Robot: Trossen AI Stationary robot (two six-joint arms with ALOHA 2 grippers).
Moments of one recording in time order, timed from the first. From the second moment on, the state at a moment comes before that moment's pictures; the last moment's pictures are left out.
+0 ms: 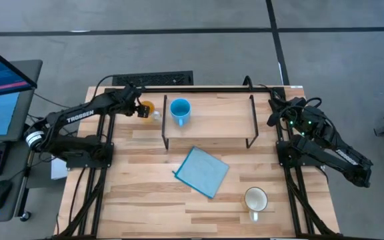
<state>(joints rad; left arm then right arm) 0.74 1.17 0.75 -0.68 -0.17 -0.57 -0.58 0.11 0.40 -0.47 0.34 0.18</state>
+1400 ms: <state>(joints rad) 0.76 1.30 0.75 -0.54 -0.12 -0.49 -0.58 0.11 0.40 -0.47 0.34 0.18</state>
